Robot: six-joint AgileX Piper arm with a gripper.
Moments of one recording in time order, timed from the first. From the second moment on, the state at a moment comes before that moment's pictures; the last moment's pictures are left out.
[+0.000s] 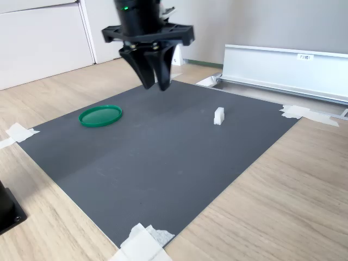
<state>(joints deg) -7.5 85.0 -59.9 2.2 50.9 -21.8</state>
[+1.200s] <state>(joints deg) -13.7 112.5 -77.9 0.6 51.2 -32.6</state>
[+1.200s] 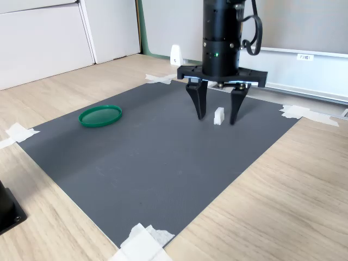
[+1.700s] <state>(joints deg) -13.8 111.3 -77.9 3.5 51.7 -33.3</state>
